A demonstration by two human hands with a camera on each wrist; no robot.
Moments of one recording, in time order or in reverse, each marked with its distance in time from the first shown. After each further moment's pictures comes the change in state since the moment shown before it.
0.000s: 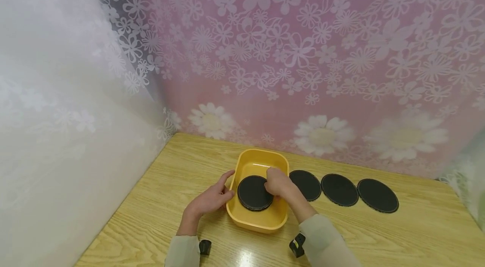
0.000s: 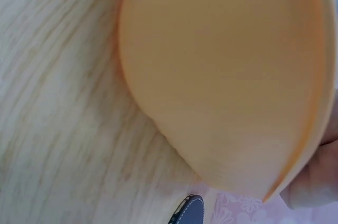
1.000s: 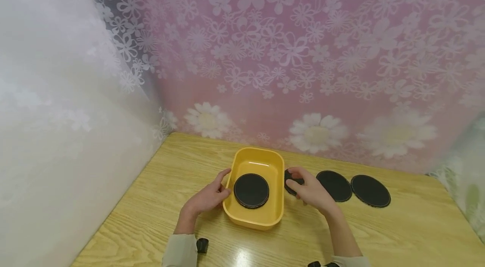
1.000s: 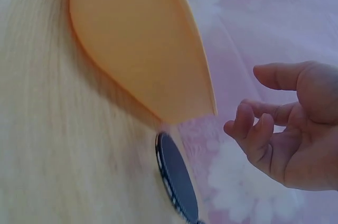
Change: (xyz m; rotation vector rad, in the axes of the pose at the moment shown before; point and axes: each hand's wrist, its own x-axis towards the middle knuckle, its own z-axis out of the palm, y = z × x) left_hand 0.000 0.002 0.002 0.012 -0.016 0.000; right_hand -0.089 0.065 -0.032 0.575 0.138 -0.059
